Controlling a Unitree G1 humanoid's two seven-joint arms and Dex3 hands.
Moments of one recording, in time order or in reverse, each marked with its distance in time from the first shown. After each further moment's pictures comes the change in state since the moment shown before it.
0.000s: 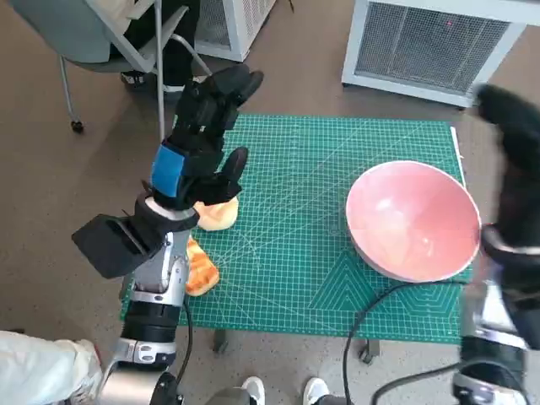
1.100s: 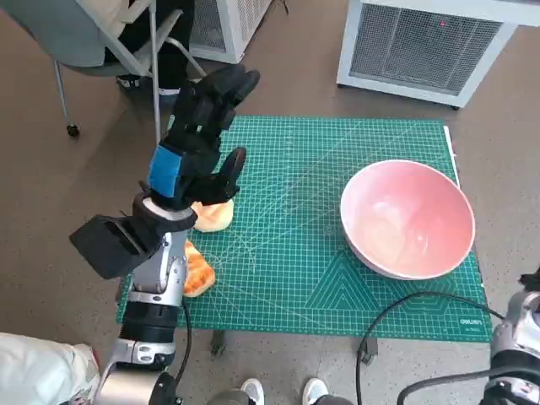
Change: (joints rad) left arm 0.000 0.010 0.004 0.000 0.001 0.001 0.007; right arm -0.085 -0.103 -0.153 0.780 0.071 0.015 -0.056
